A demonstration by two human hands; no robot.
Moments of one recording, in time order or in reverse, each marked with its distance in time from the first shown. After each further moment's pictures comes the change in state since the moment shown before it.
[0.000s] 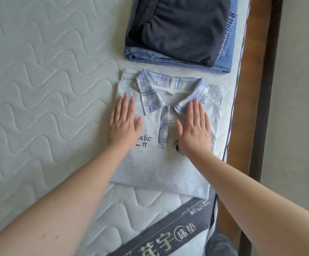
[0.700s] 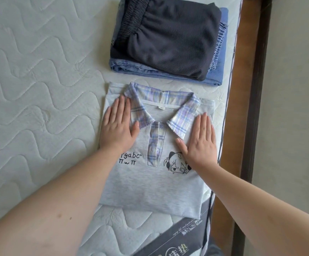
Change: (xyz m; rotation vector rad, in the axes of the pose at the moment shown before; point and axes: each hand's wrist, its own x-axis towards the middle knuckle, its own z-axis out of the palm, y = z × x) left_hand 0.054 0.000 0.032 0.181 0.024 0.117; right_hand 0.019 0.053 0.003 -0.151 -0.108 -0.012
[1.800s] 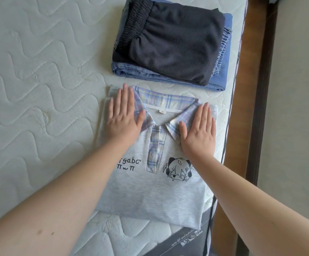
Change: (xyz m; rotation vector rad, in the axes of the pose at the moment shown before) left_hand 0.030 0.020 -0.011 -0.021 0.144 -0.102; right_hand 0.042 -0.019 -0.006 0.169 0.150 0.112
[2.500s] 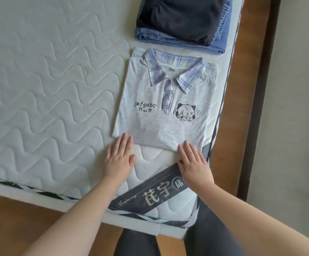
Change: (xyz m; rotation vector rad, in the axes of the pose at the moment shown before) left_hand -0.304 -0.052 -0.050 0.062 -0.456 0.017; right_hand -0.272 0.035 -0.010 -0.177 -0.510 -0.325
